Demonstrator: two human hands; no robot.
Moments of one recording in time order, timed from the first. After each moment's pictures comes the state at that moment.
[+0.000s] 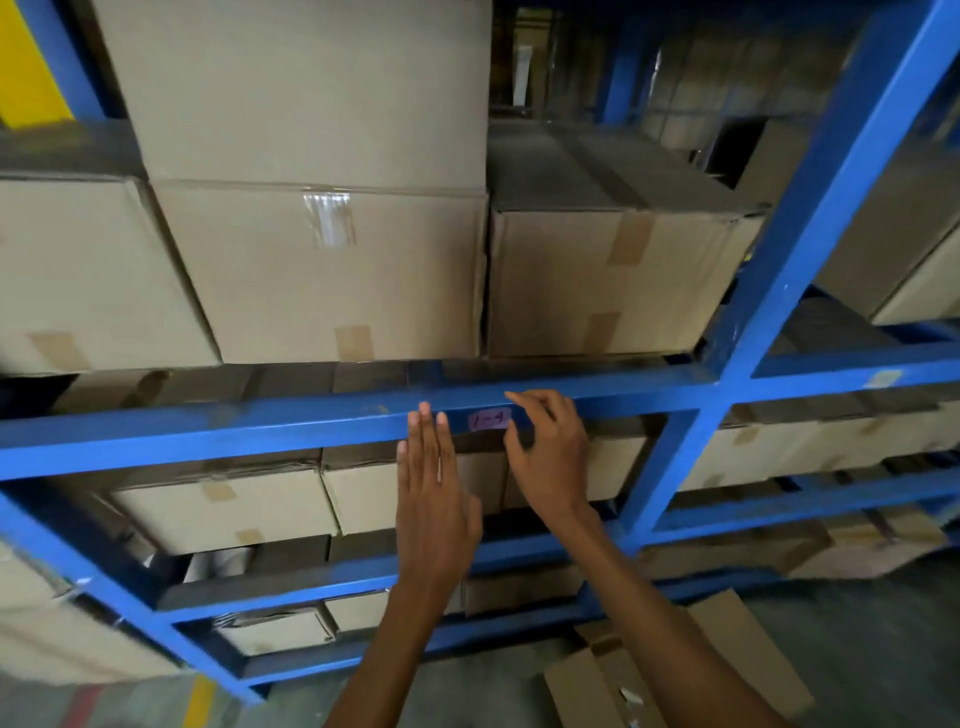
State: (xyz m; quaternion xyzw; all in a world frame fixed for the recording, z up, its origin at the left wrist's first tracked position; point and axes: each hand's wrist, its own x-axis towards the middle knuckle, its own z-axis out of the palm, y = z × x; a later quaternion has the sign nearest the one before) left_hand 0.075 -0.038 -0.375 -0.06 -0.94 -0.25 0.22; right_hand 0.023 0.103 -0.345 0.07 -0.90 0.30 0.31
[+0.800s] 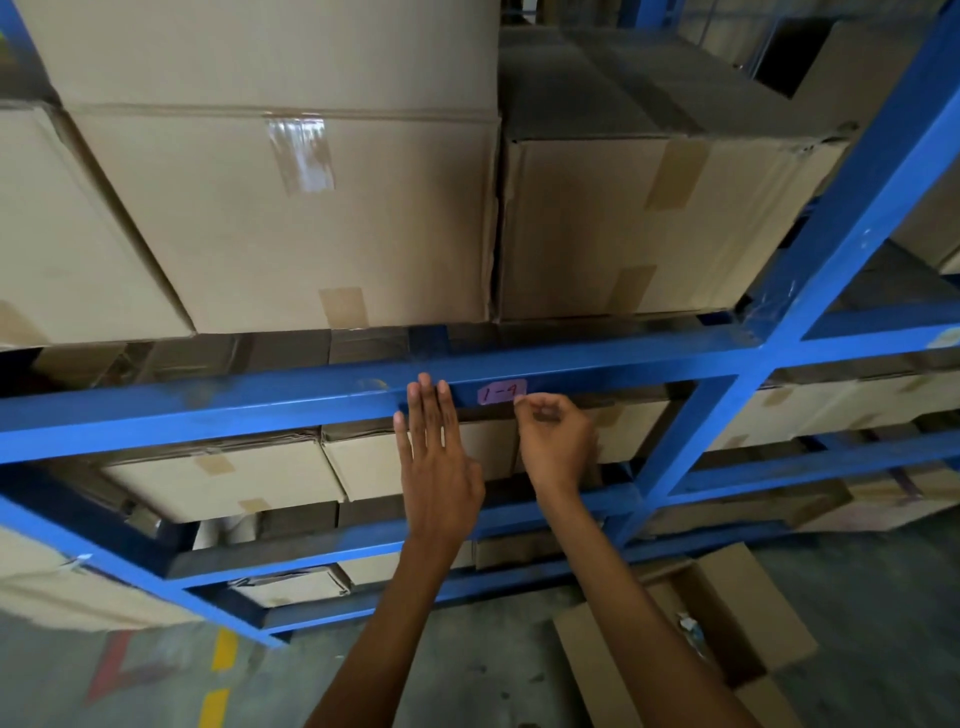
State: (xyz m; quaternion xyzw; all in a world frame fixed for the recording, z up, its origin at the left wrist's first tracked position) left_hand 0.022 -0.043 -0.418 -0.01 -0.97 -0.15 0.21; right_hand -0.011 0.076 -0.393 -0.19 -0.77 0.57 0.22
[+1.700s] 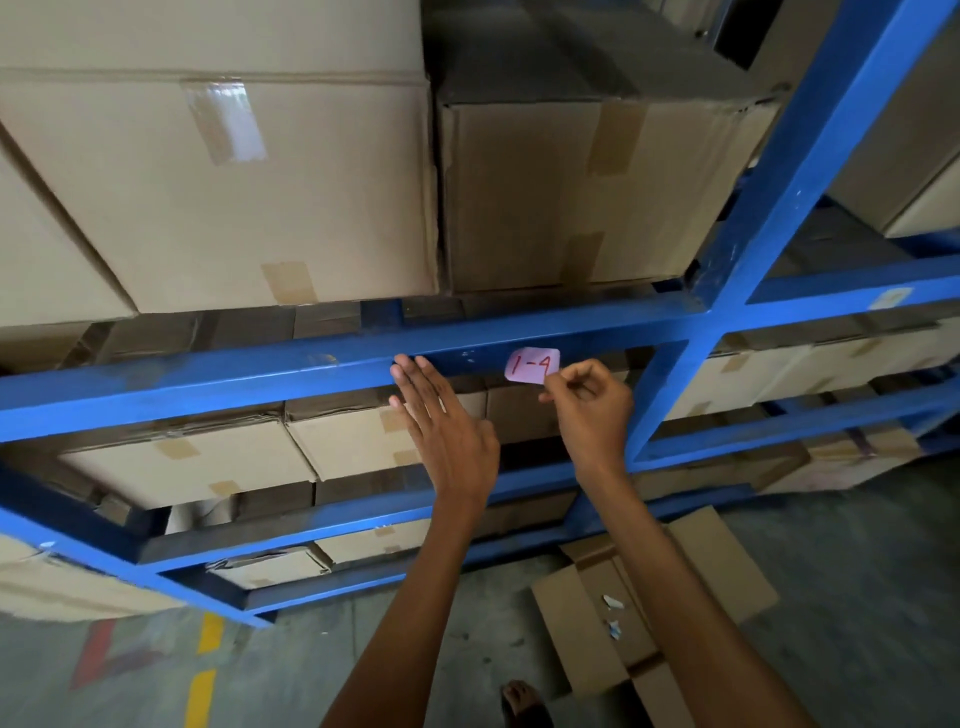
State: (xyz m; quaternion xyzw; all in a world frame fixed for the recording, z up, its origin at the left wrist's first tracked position) left_hand 0.017 0.036 -0.419 0.09 -0.95 -0.24 0.18; right_hand 0.026 0.165 -0.364 -0.12 -0.72 0.65 0.23
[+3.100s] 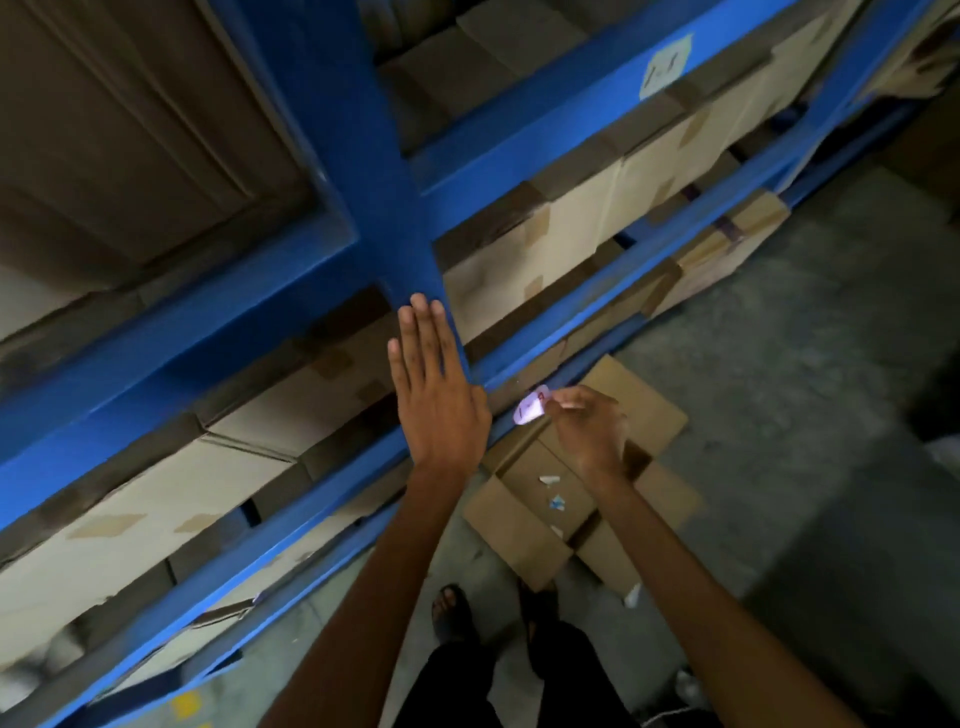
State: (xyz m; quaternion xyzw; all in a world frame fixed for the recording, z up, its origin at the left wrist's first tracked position) left_hand -0.032 0.326 -0.513 -0.20 -0.97 -0.03 0.14; right_hand 0.046 0.457 -0.564 -0.45 -0.71 0.52 0.12
